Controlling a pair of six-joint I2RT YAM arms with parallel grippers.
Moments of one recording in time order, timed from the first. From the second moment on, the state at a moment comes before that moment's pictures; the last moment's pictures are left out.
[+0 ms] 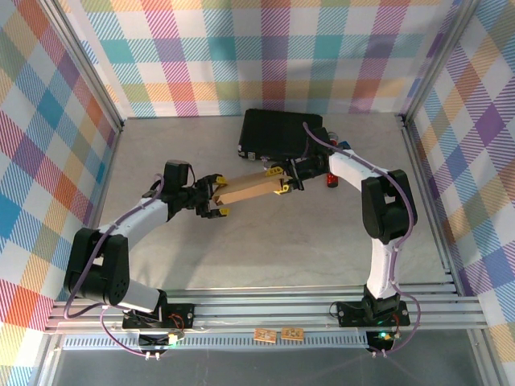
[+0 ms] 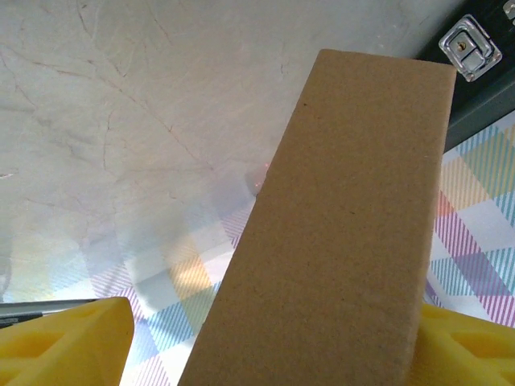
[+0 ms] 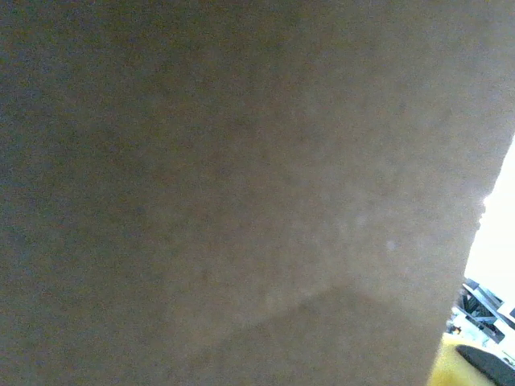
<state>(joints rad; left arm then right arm) -0.23 1.44 0.82 -0.17 0.67 -1.97 0.33 2.00 1.47 -0.58 -1.26 1.28</state>
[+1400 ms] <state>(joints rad) -0.07 1.34 0.88 -0.84 0.59 -1.77 0.56 1.31 1.17 -0.69 -0.47 0.31</state>
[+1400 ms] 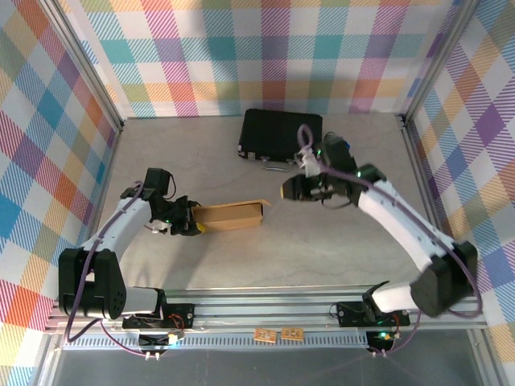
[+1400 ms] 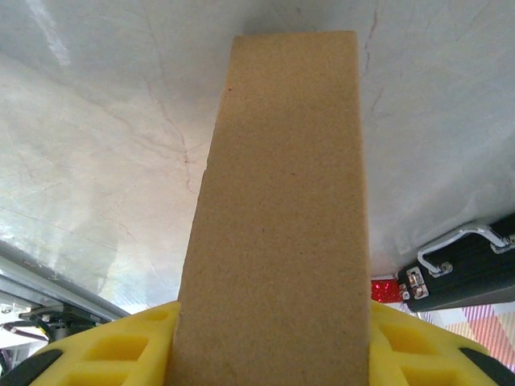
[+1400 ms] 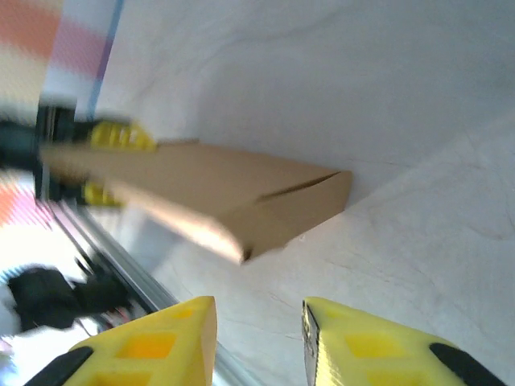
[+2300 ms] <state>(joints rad) 0.00 1.54 1.01 -0.96 0.67 -1.74 0.75 1.60 1.35 -0.68 -0.17 -0.17</state>
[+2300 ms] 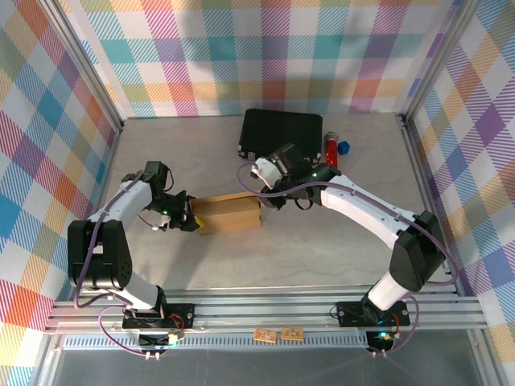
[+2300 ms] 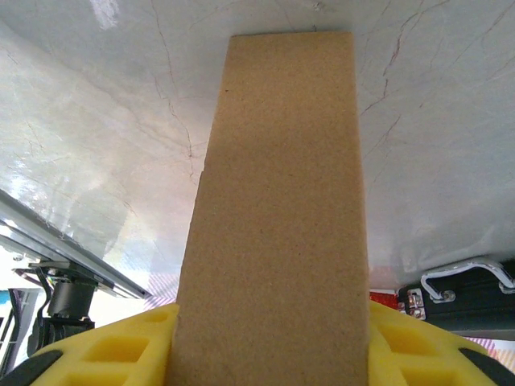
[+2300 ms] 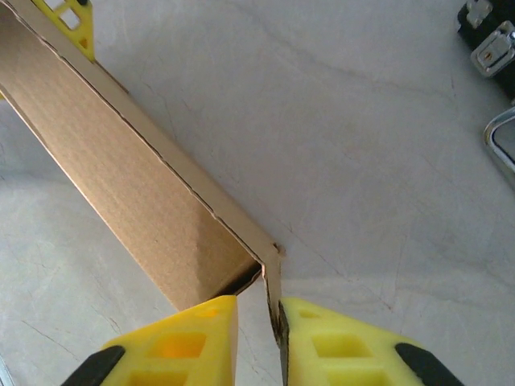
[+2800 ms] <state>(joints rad) 0.00 1.58 1.05 -0.97 0.67 -1.79 0.76 1.71 1.52 -0.80 -0.12 -0.10</state>
